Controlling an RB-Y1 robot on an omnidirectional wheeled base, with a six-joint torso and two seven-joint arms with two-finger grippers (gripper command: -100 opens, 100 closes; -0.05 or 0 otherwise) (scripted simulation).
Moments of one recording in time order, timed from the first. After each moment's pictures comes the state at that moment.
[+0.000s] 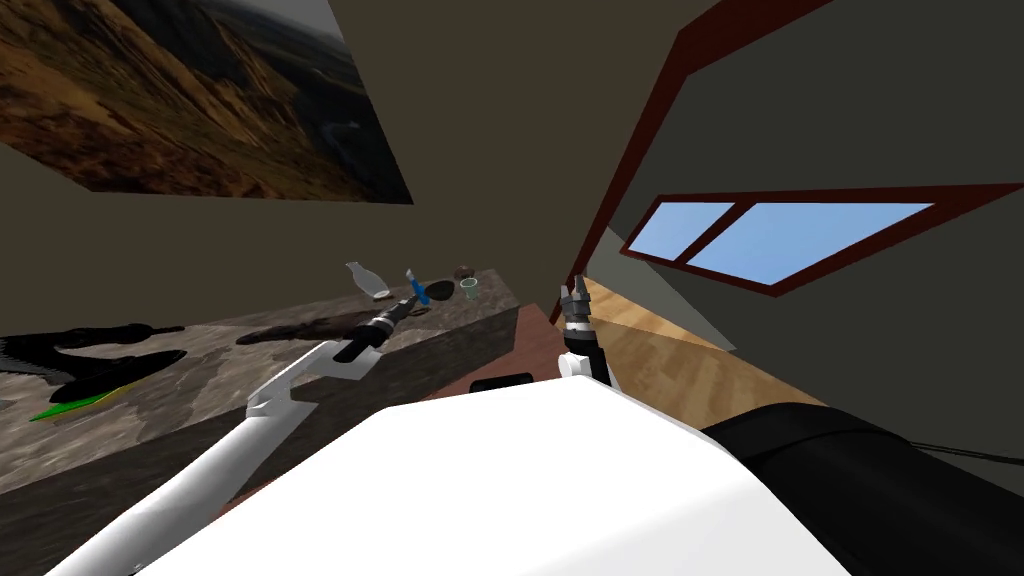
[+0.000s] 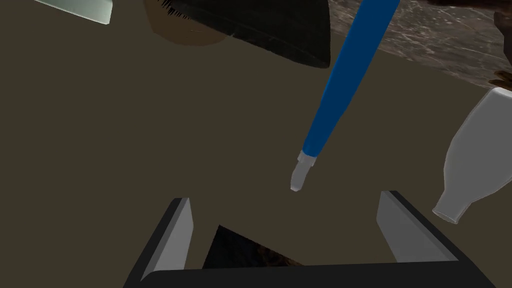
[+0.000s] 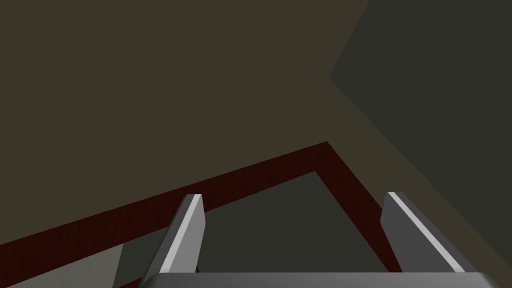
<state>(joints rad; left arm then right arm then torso) 0.17 0.81 -0.02 -1.76 -0.11 0.18 -0.24 0.52 -0.02 0.06 -2.25 -0.09 -0.39 0.10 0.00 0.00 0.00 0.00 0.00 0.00</state>
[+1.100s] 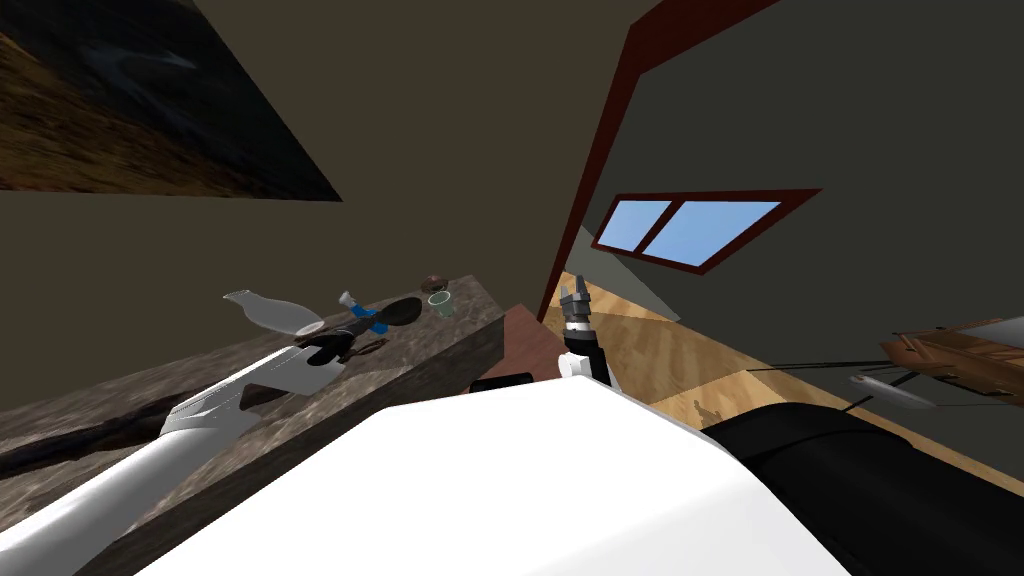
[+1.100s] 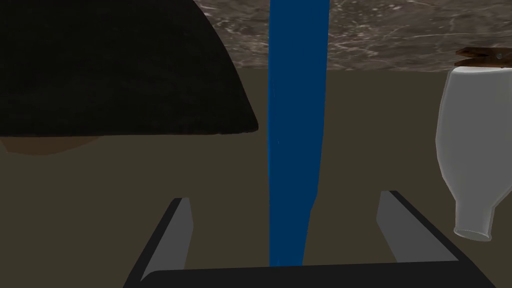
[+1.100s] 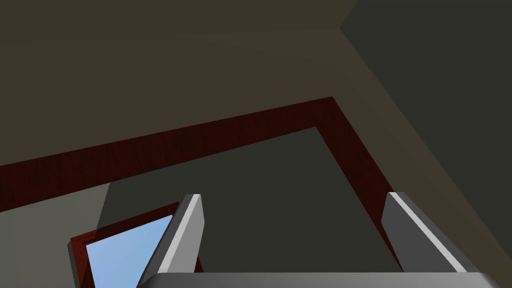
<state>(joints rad) 0.20 1.01 -0.03 -1.55 -0.18 0.42 -0.19 0.52 -0.02 0.06 -2.25 -0.09 -0.39 0.10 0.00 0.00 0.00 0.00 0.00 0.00</state>
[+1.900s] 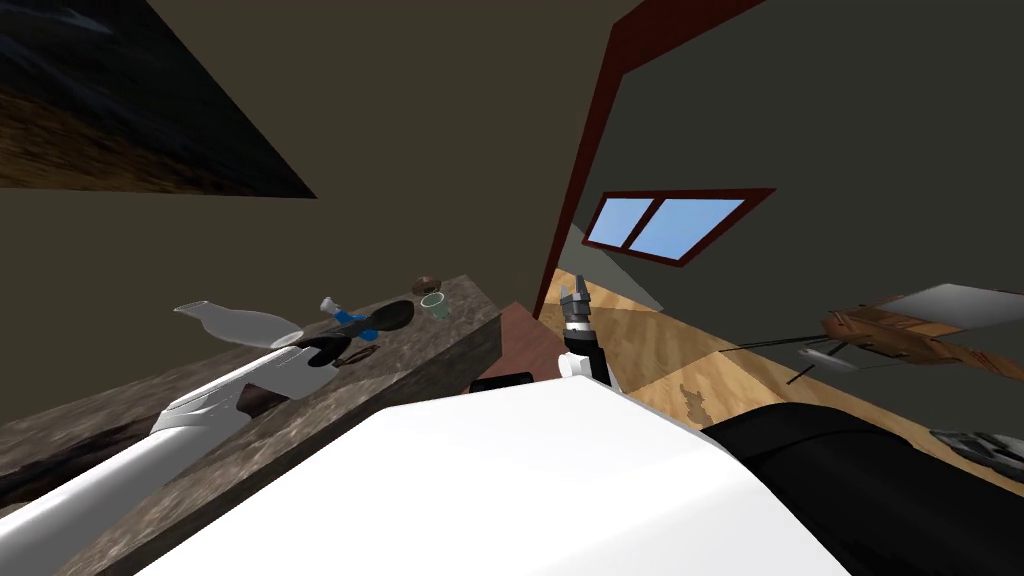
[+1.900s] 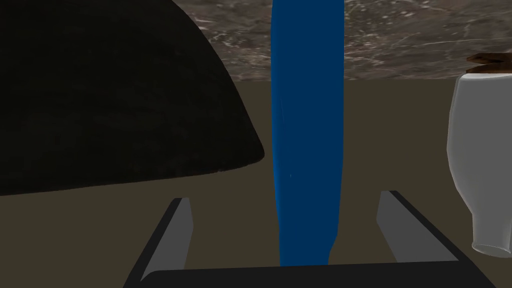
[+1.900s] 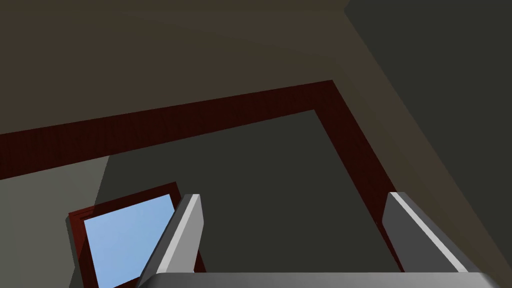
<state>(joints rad) 0.18 1.07 -0.10 -1.50 -0.22 0.46 -0.07 0.52 -0.02 0.06 -2.25 -0.09 -0.39 0.10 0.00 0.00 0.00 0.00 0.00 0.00</state>
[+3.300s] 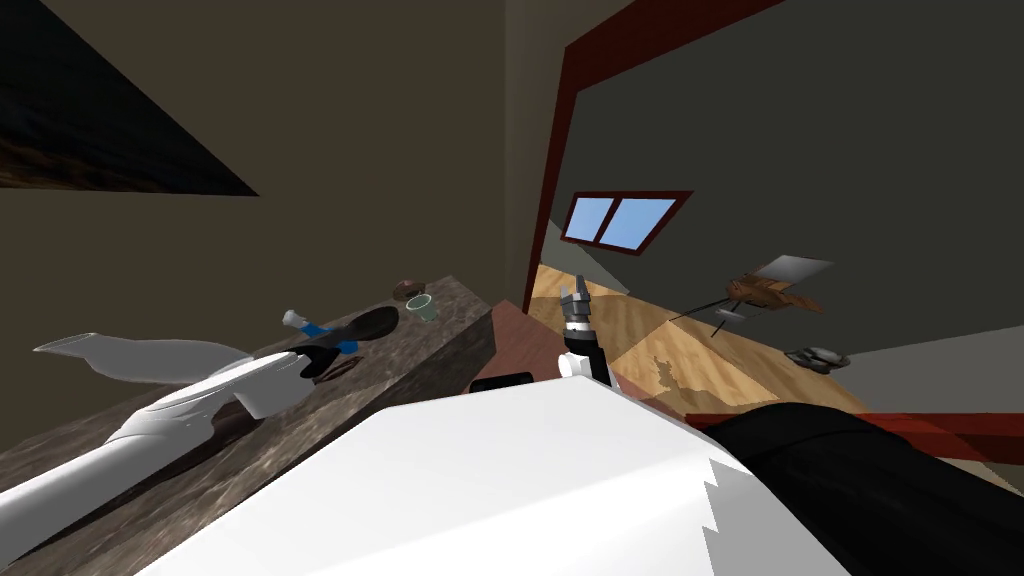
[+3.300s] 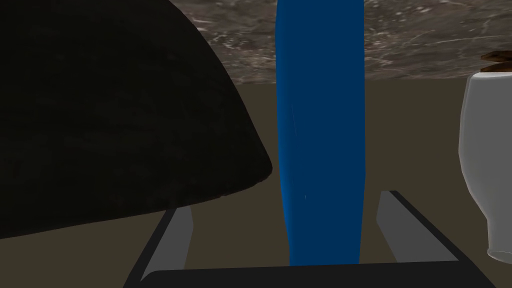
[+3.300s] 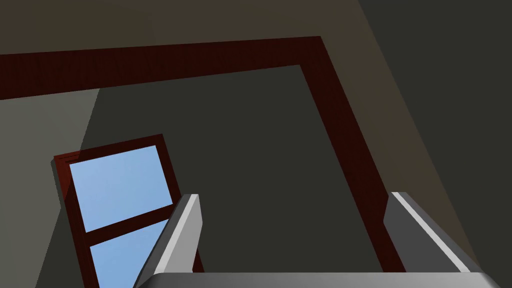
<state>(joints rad) 0.19 1.22 -0.27 -1.45 -0.33 0.57 0.30 0.52 -0.02 0.06 -2.25 -0.09 -0.39 0.10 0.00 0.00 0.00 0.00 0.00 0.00</state>
